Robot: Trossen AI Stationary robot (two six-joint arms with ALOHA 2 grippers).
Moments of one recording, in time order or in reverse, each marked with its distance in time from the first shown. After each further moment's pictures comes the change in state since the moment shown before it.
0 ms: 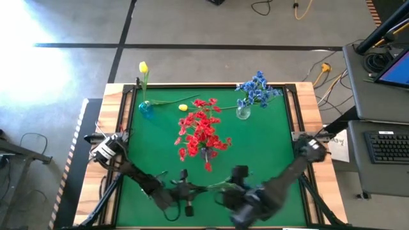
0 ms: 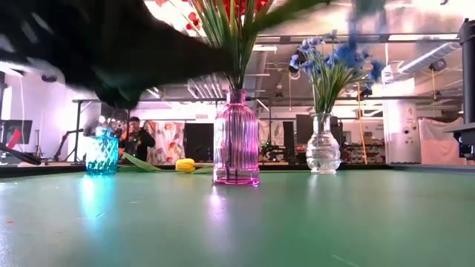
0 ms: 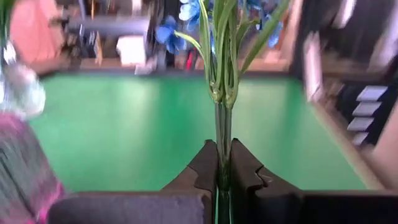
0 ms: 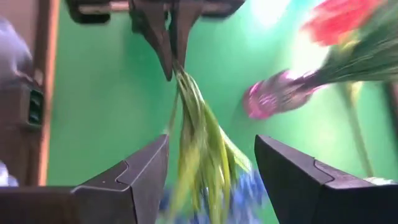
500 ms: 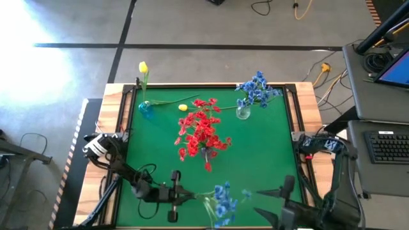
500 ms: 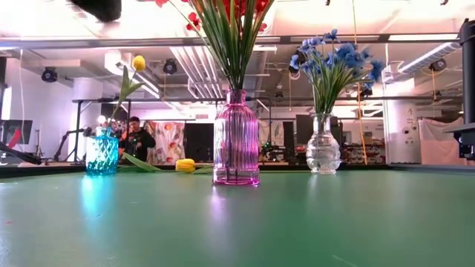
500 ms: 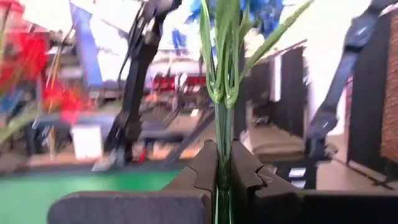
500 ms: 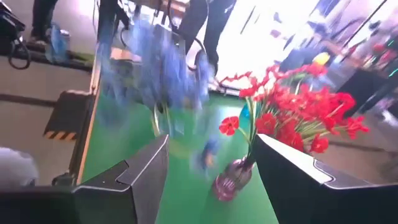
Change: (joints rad) left arm -0.065 -0.096 -0.114 0.523 0.161 0.374; right arm 0.367 -0.175 -0.018 0.000 0.619 0.156
